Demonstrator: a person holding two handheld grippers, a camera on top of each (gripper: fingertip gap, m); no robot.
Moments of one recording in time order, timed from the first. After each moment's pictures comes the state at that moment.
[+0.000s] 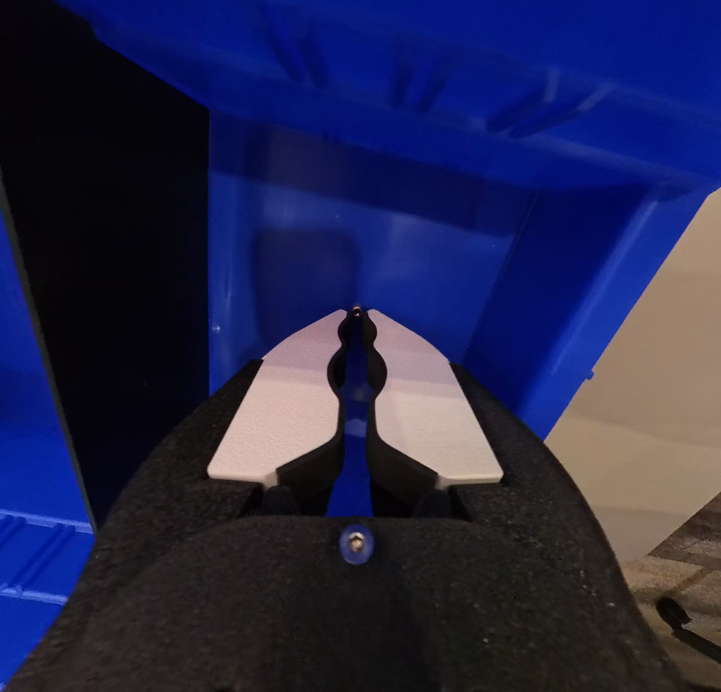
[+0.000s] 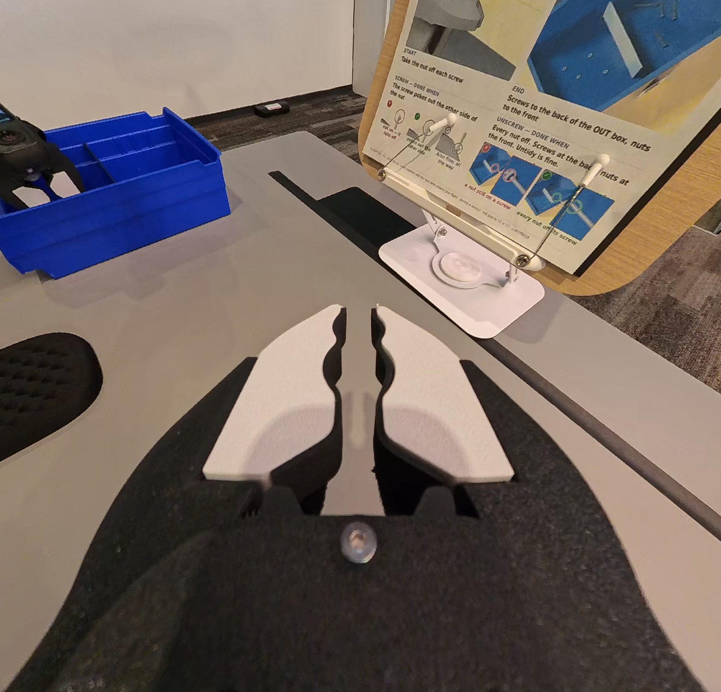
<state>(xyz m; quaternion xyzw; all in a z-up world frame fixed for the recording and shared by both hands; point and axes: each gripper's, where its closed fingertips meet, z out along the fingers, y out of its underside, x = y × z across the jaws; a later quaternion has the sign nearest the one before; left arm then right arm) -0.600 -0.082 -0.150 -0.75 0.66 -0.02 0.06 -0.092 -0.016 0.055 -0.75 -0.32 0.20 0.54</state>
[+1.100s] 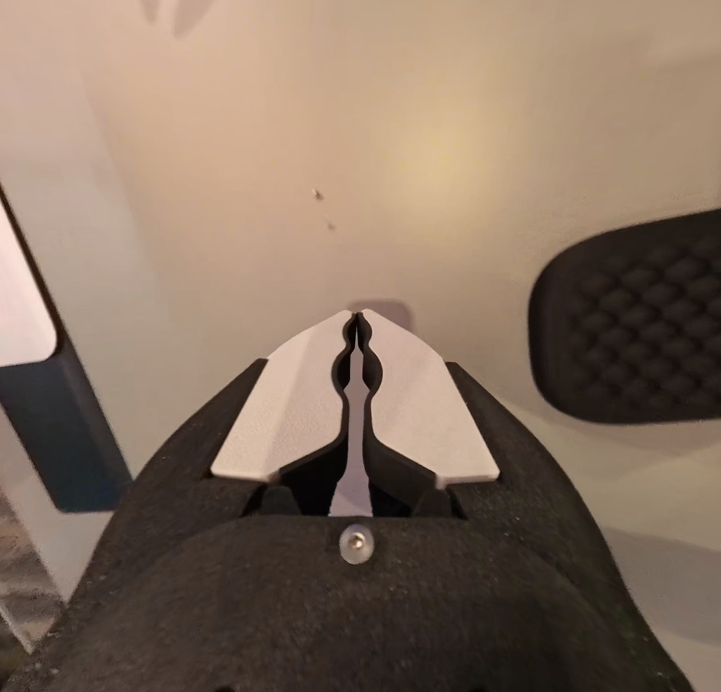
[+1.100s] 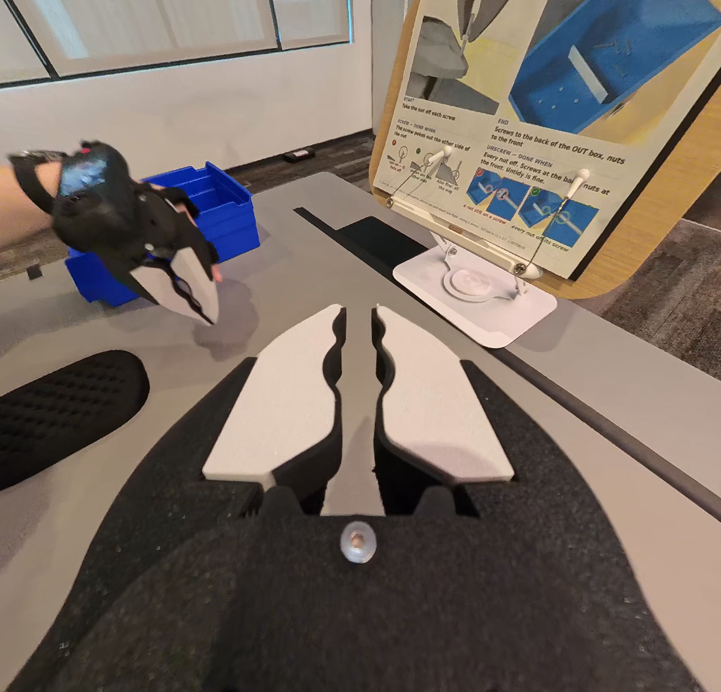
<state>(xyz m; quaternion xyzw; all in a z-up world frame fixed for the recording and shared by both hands) -0.296 -0.063 -0.085 -0.57 0.80 -0.07 0.15 -0.072 -0.029 0.074 -0.73 -0.30 0.26 0.56</state>
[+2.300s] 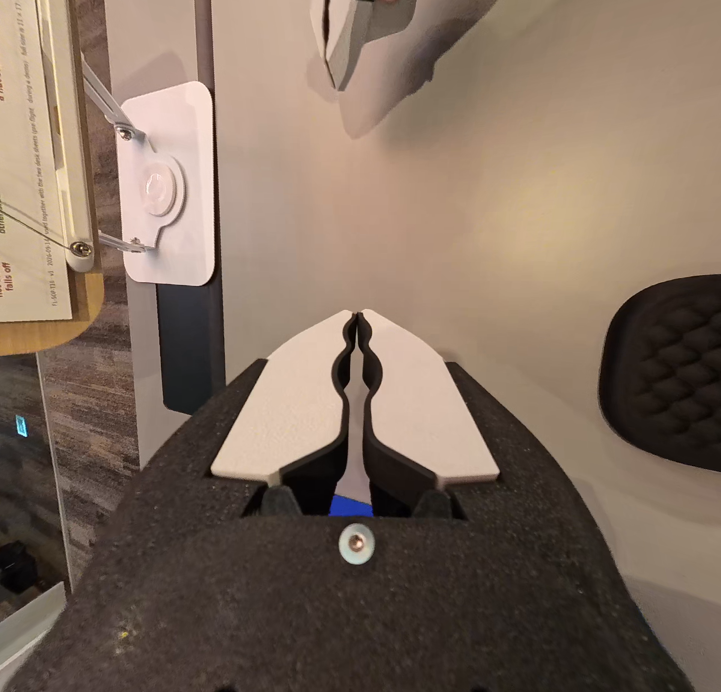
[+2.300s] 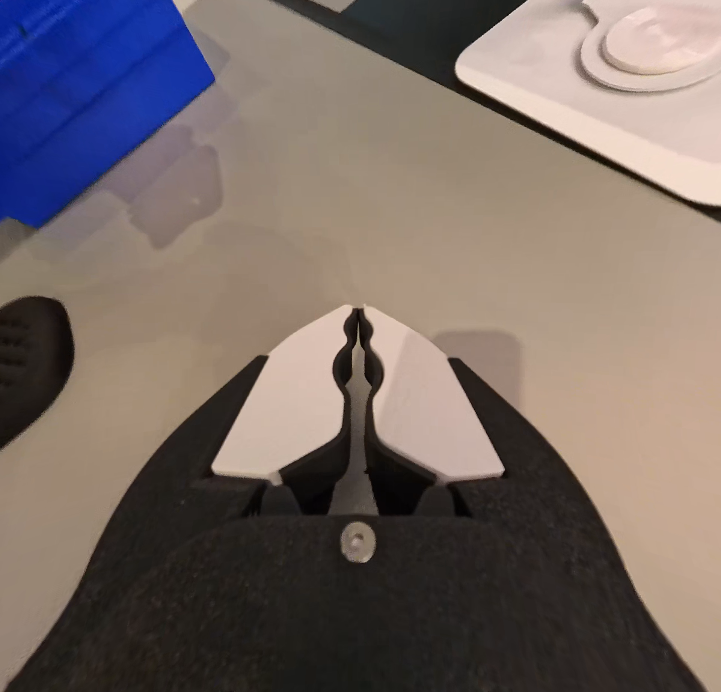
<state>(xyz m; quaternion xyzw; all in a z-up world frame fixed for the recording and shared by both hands) -0.311 -0.025 -0.014 -0.62 0.73 -0.02 0.29 -0.150 0.022 -0.109 -0.83 -0.30 0.29 0.37</state>
